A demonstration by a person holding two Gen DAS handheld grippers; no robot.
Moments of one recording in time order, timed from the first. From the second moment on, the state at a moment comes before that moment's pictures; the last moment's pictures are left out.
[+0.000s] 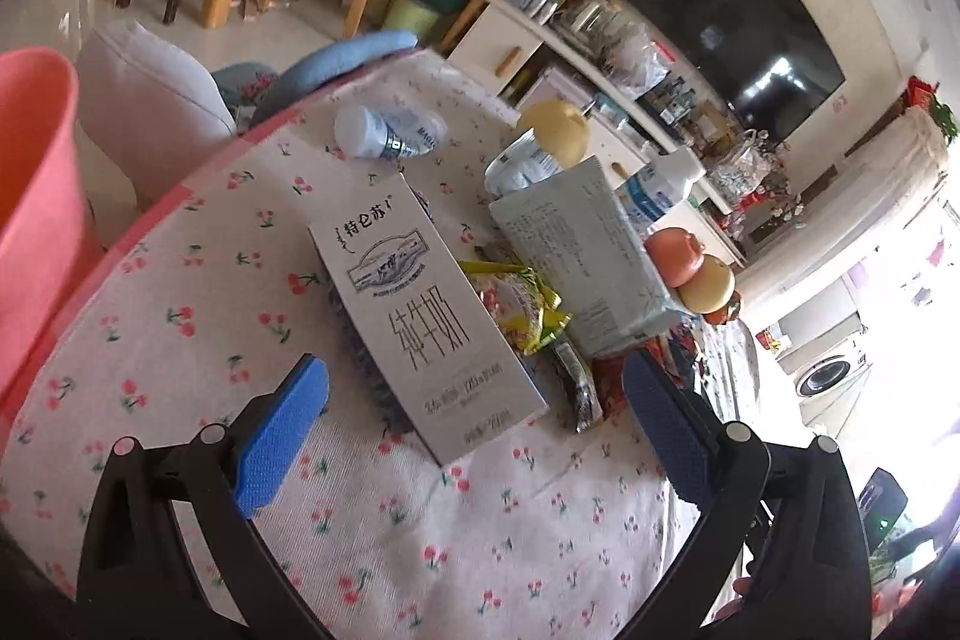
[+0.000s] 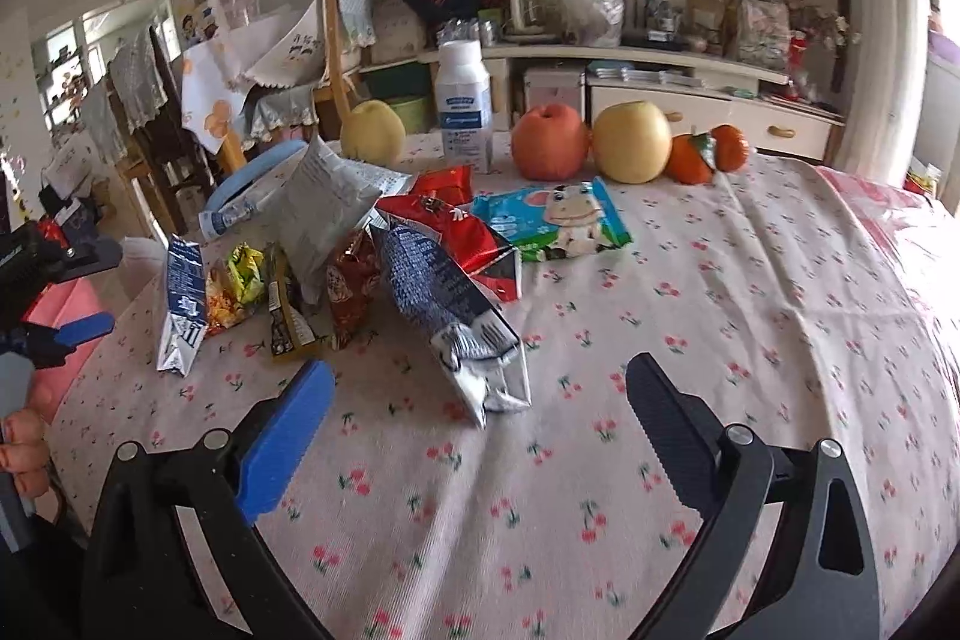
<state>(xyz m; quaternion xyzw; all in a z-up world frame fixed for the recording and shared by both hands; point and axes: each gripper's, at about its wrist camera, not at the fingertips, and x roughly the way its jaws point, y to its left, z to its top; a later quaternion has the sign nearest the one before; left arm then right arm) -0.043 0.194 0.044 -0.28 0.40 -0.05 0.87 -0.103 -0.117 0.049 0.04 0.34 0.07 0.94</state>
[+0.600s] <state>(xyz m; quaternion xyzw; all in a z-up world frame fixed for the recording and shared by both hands) 0.003 0.195 0.008 -0.28 0.47 -0.02 0.84 -0.094 -0.087 0.072 0.02 0.30 0.12 0.95</state>
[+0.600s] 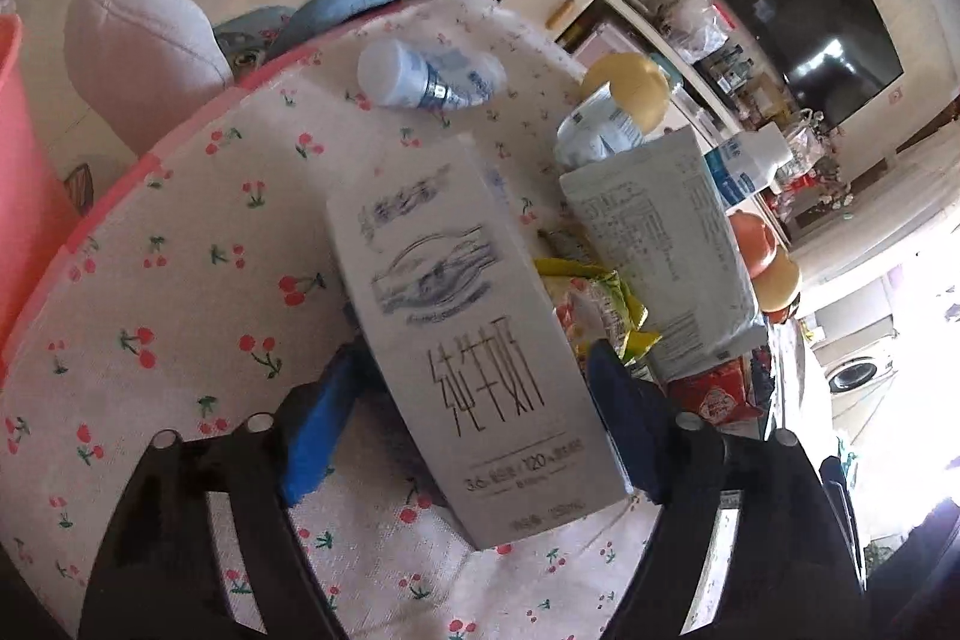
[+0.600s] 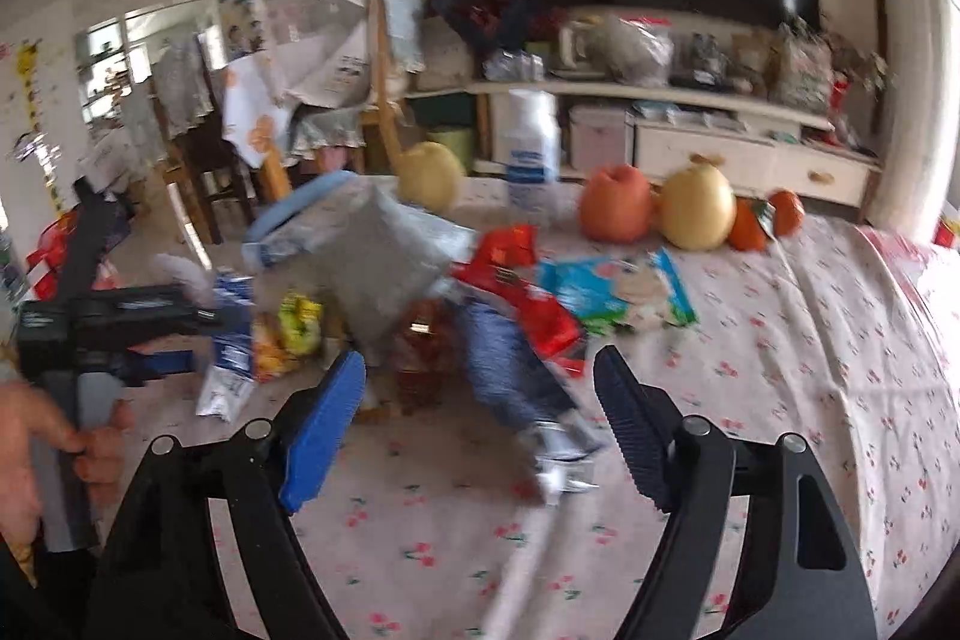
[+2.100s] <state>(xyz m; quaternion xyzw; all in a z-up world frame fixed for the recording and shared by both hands) -0.035 0.229 0.060 -0.26 0.39 -0.05 0.88 -0.064 0.010 0.034 -0.06 0.37 0.15 0.92</state>
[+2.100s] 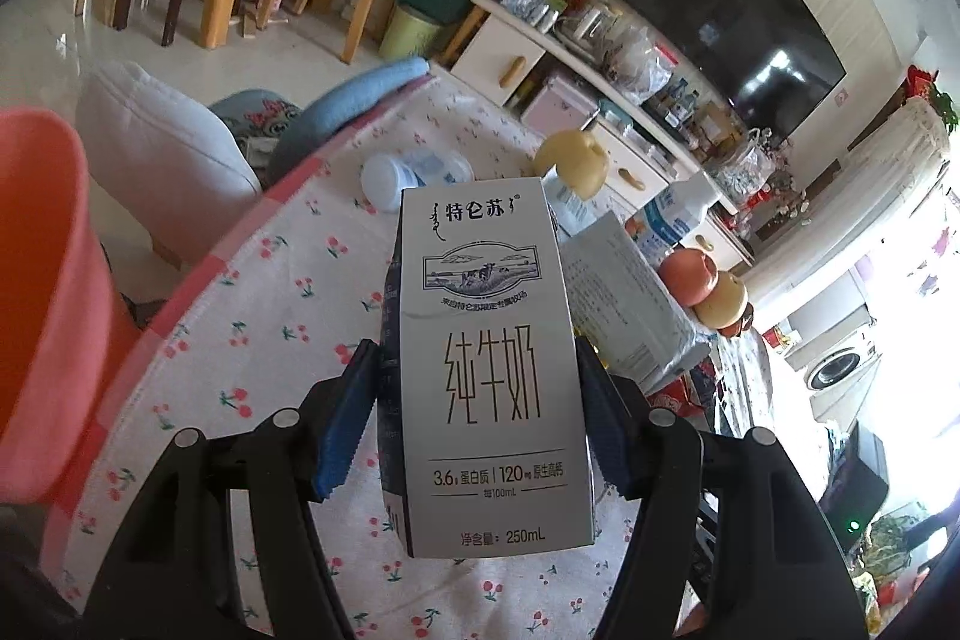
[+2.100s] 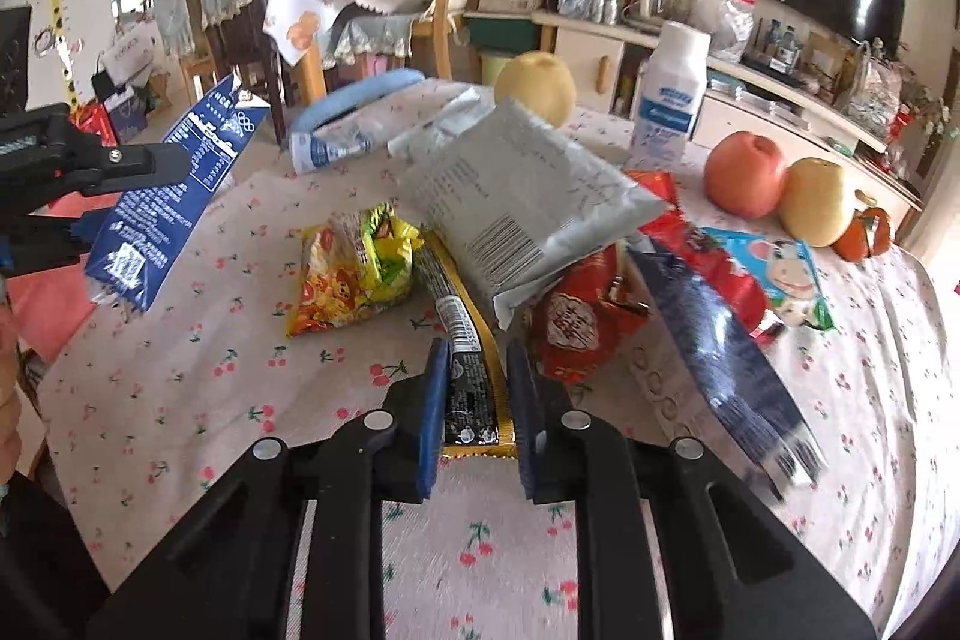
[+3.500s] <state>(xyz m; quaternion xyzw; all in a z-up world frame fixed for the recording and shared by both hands) -0.052 0.246 0.072 -0.24 0.36 -0.04 0.90 -0.119 0.038 0.006 -0.05 0.41 0.15 0.90</state>
